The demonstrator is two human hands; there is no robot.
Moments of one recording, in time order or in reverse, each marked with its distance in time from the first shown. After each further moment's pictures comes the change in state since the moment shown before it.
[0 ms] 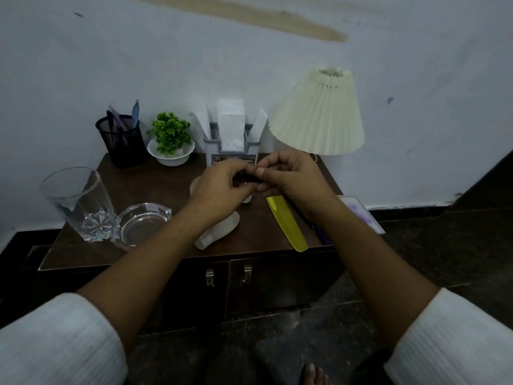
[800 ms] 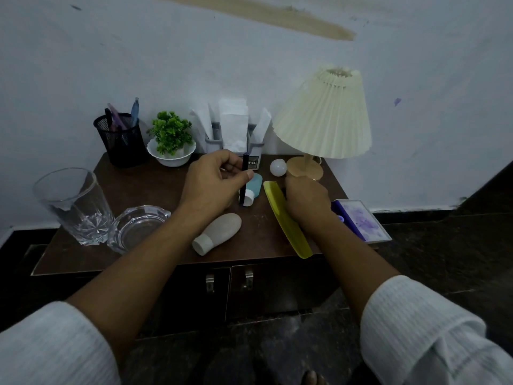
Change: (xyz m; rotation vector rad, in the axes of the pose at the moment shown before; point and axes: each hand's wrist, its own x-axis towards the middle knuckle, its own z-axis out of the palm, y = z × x) left_hand 0.008 -0.006 -0.005 -0.090 0.230 -0.163; right_hand 0.029 0.059 -0.011 -1.325 0.081 0.060
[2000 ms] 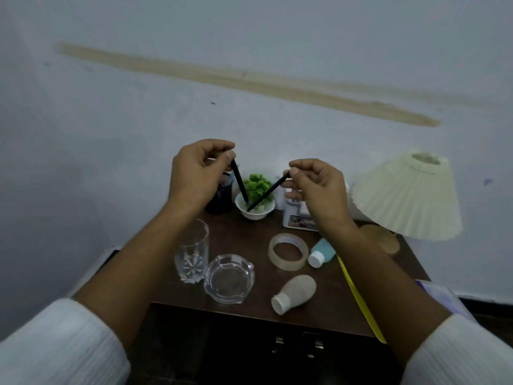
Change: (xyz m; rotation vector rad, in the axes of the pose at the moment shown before) left_hand 0.047 0.013 -0.187 -0.118 0.394 0.025; right_hand 0.050 -0.151 -0.093 1.526 0.155 -0.238
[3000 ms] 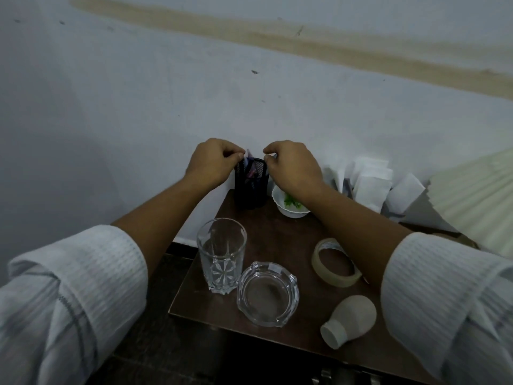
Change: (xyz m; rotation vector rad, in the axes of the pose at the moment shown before) left_hand 0.087 -0.128 -0.020 0.517 -0.172 -0.089; right_hand 0.096 0.077 0.122 -0.974 -0.233 -0.220
